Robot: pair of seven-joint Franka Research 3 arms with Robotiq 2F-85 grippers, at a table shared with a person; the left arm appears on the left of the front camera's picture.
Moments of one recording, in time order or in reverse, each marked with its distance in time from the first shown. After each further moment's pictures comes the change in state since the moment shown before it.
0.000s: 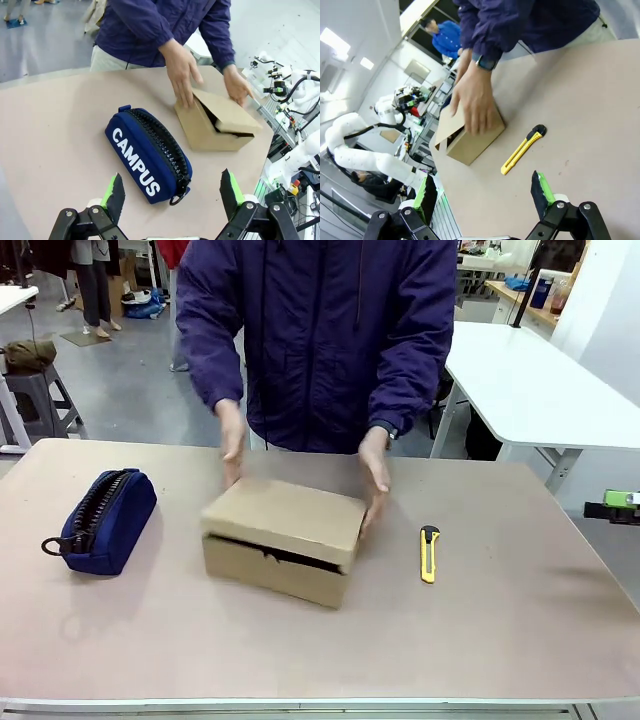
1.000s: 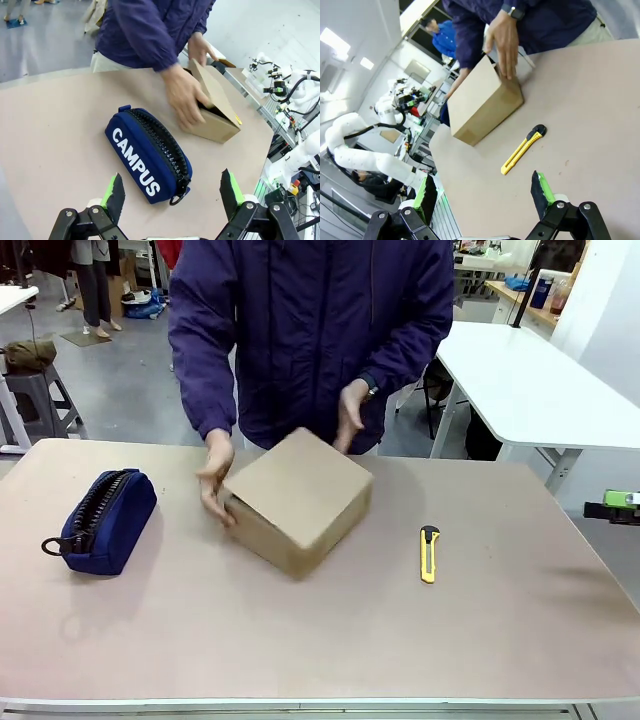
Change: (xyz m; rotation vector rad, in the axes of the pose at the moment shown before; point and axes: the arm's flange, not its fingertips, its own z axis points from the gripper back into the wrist) left arm 0.000 0.000 0.000 0.000 0.000 0.000; right arm 0.000 0.000 0.000 0.000 0.000 0.000
